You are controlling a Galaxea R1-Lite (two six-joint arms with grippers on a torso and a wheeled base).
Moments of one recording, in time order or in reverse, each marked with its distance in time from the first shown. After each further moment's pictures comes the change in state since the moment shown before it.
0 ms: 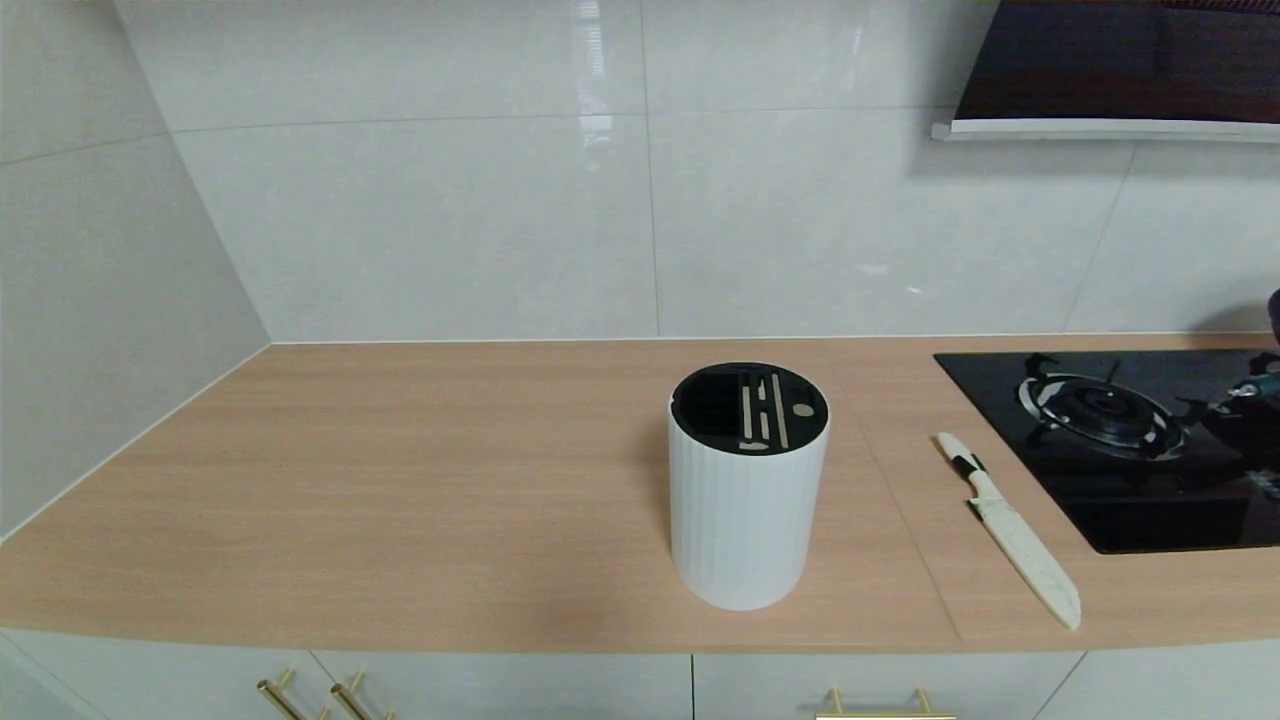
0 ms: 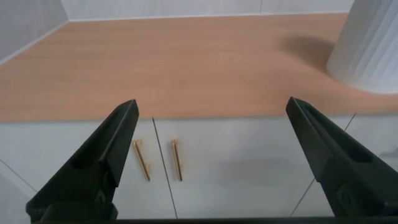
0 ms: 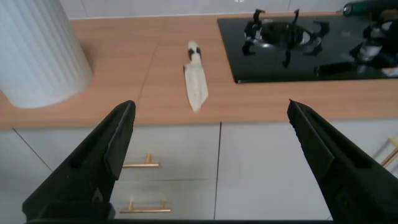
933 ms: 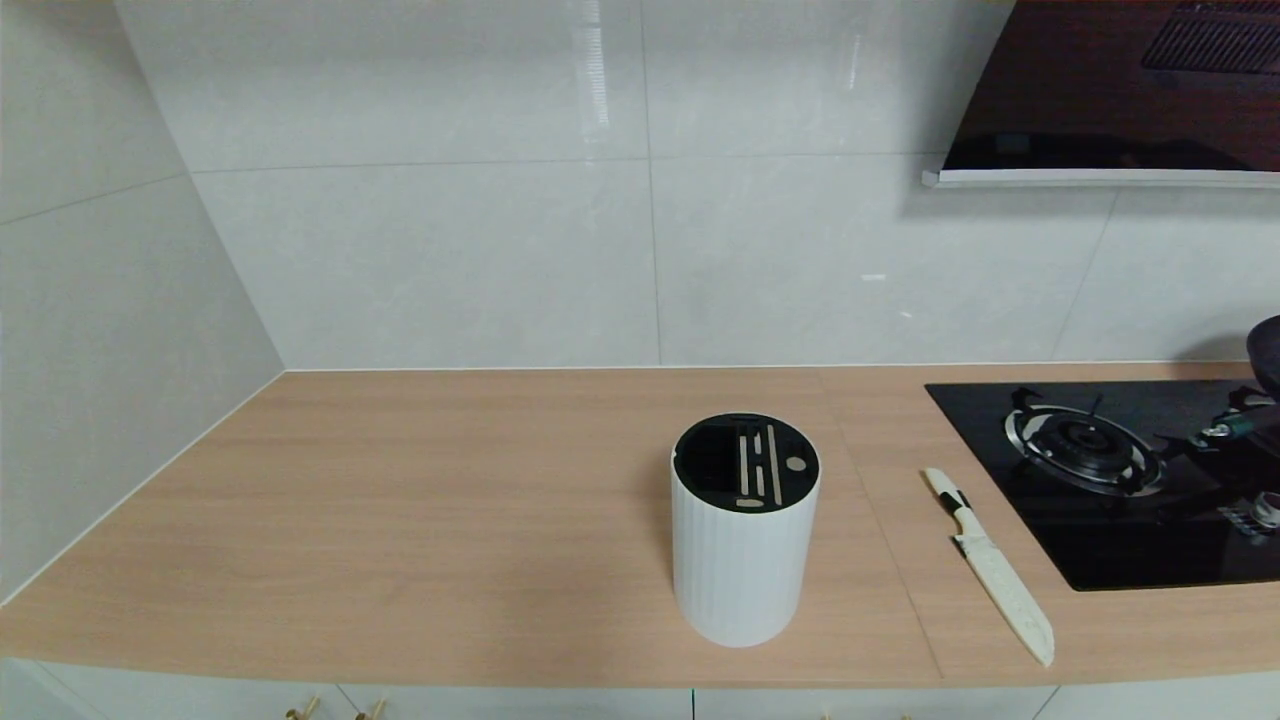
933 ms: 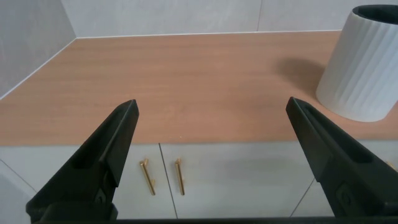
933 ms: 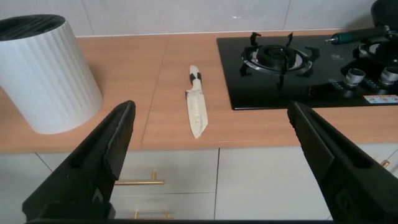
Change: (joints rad) left arm 0.000 0.000 0.000 0.000 0.000 0.000; right arm 0.000 0.000 0.000 0.000 0.000 0.000
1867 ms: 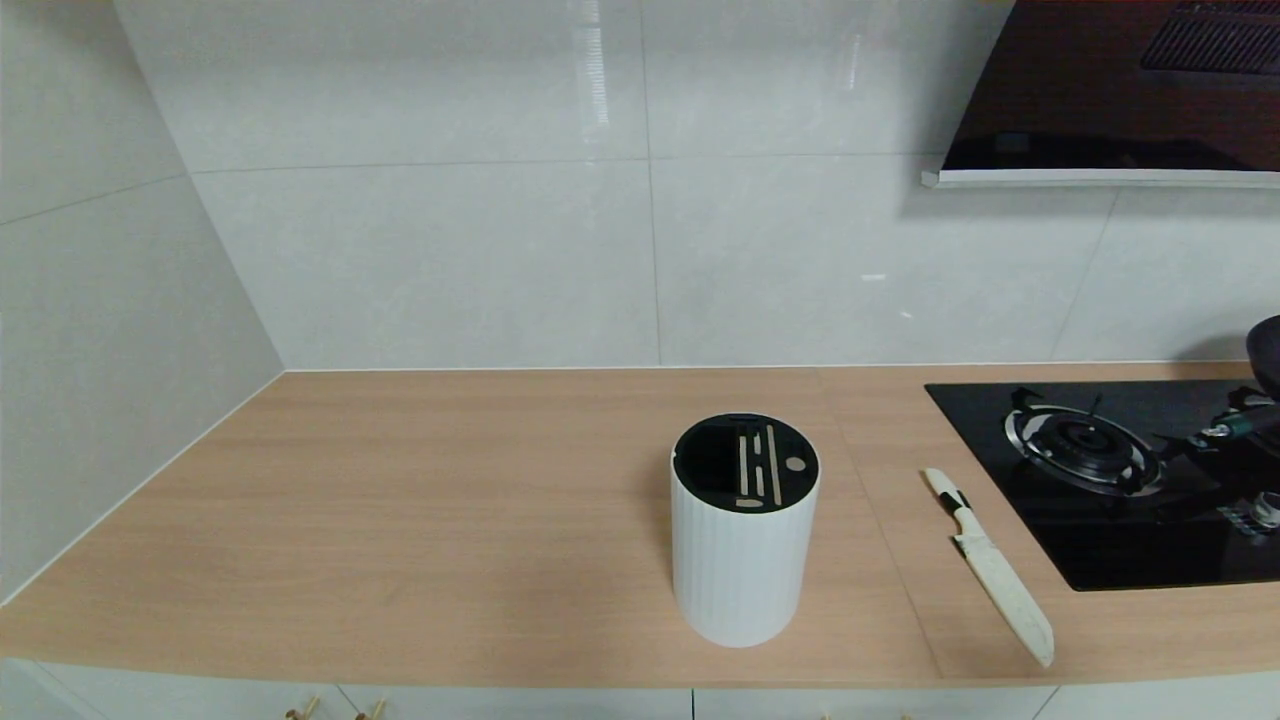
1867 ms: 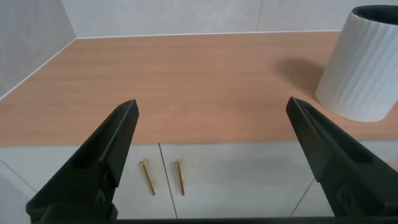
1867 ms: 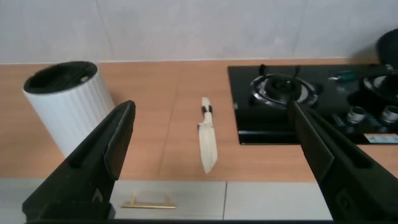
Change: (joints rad) left arm 0.000 0.000 0.000 0.000 0.000 0.000; right arm 0.037 0.374 -0.356 -0.007 0.020 0.010
